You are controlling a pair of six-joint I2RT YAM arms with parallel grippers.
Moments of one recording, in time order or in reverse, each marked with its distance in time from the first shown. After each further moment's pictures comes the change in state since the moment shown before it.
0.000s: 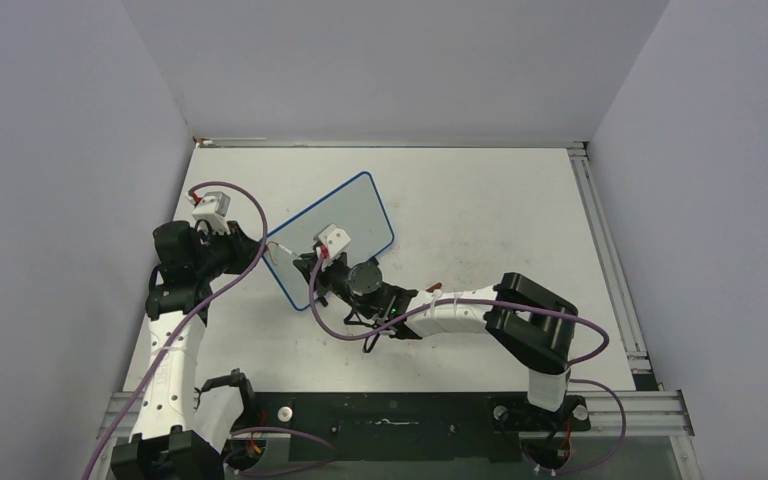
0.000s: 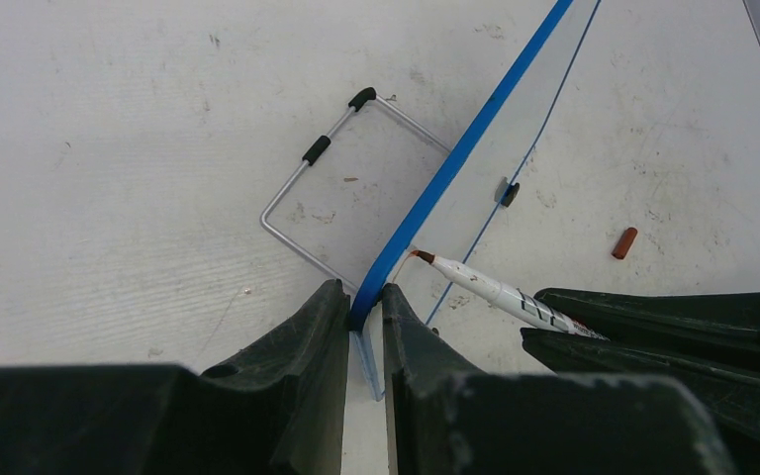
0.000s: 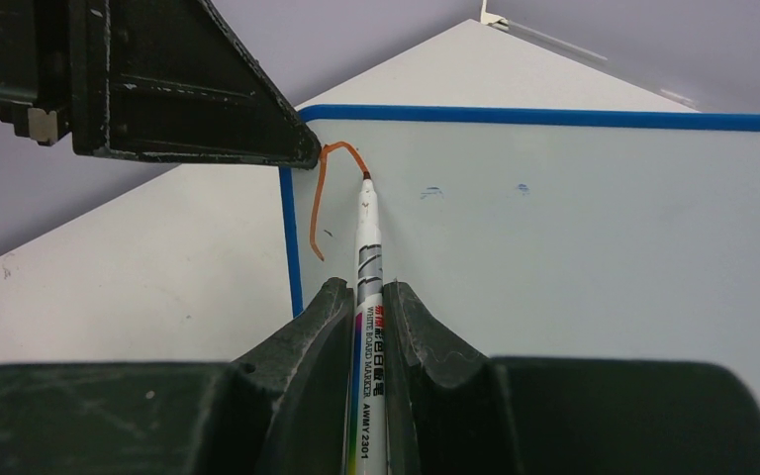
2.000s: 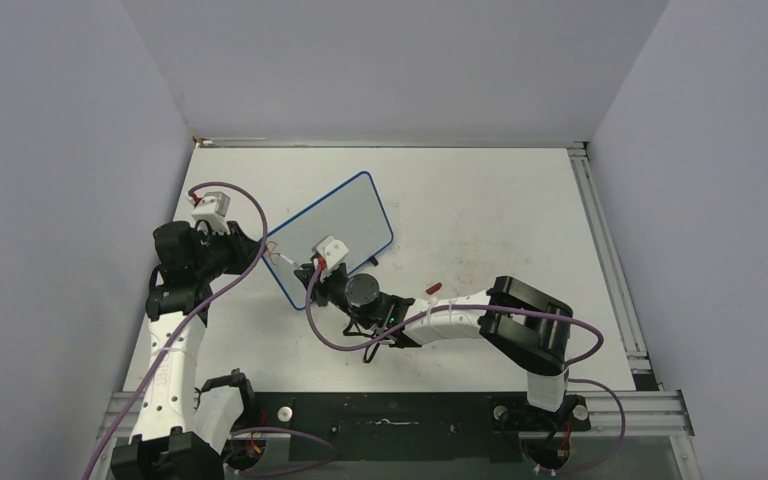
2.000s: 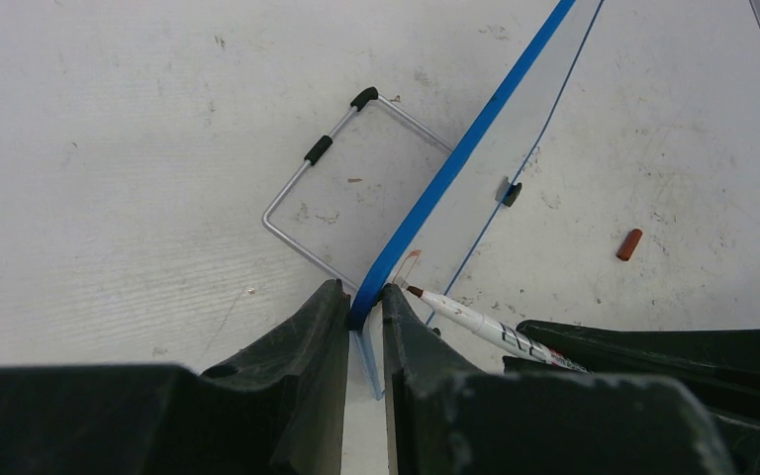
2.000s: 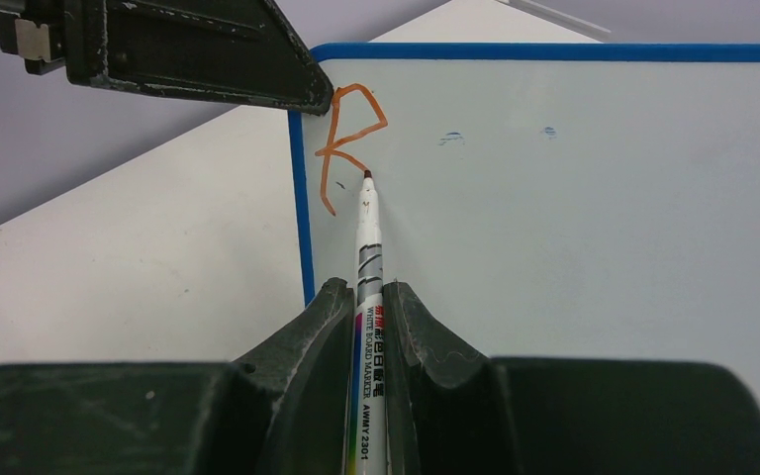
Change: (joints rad) left arm -0.004 -0.005 -0.002 0.000 -0.013 0.003; right arm 0.037 0.017 -0.045 0.026 0.053 -0.003
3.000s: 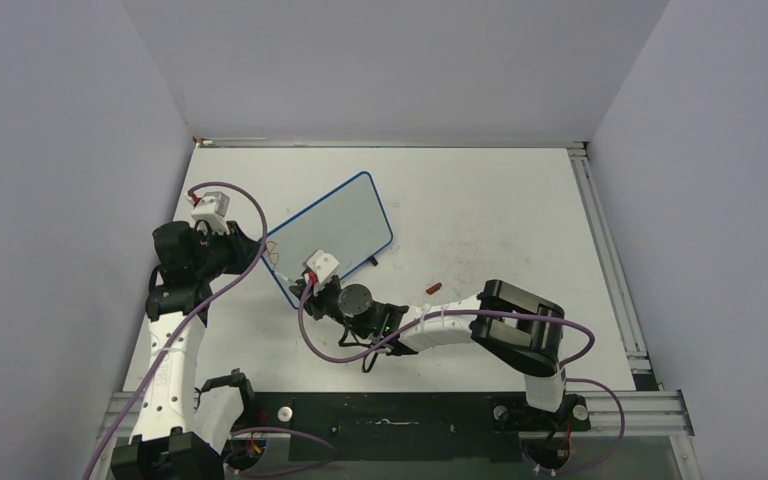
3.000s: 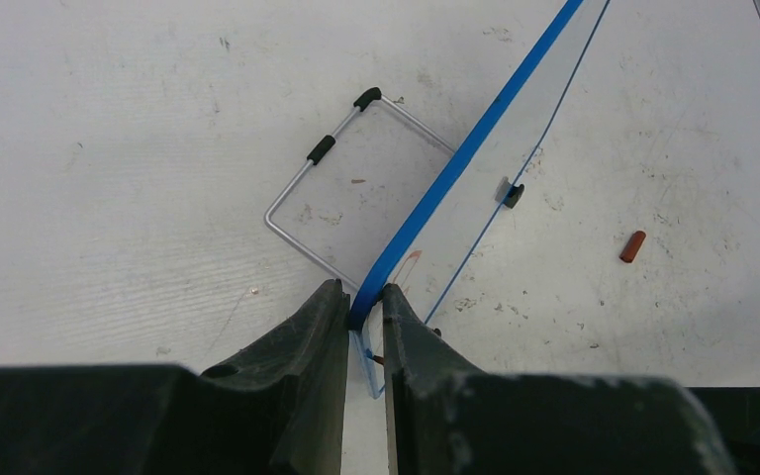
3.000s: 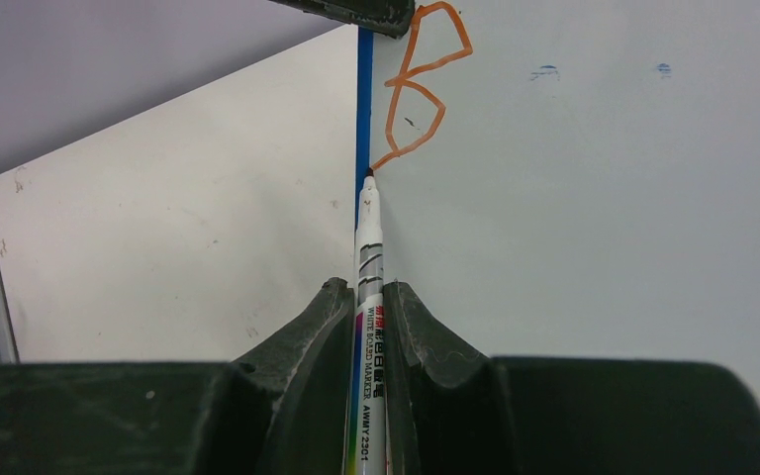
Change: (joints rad) left arm 0.000 -0.001 0.000 0.000 -0.005 0.002; right arm 0.048 0.034 -0.003 -0.016 -0.031 -0.005
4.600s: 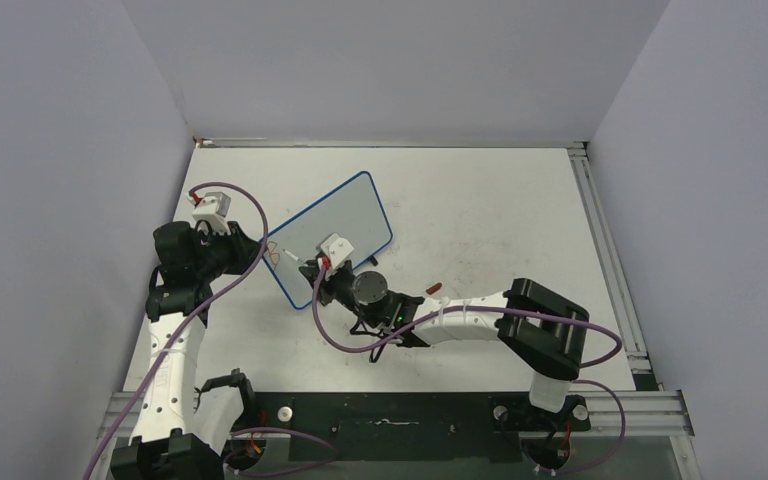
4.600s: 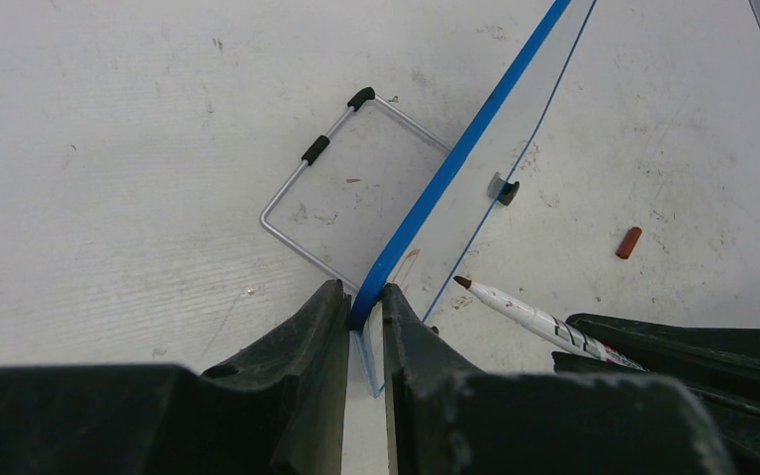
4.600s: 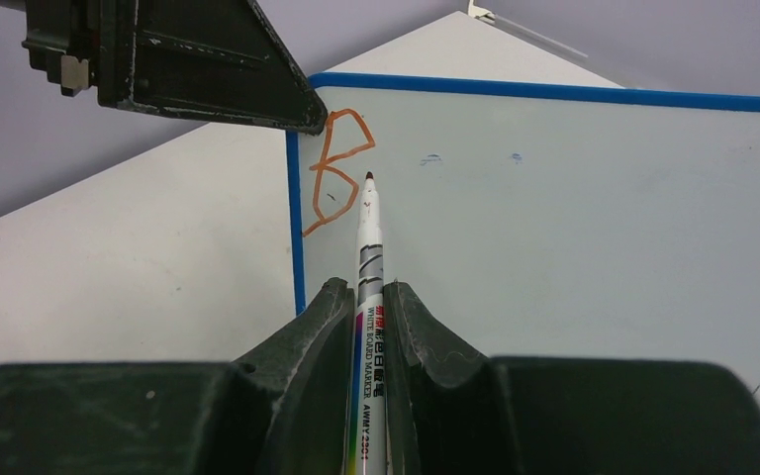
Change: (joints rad) left arm -0.002 -0.005 0.000 -0.001 0.005 0.002; right arm -0.045 -0.116 -0.032 -0.022 0.029 -0.045
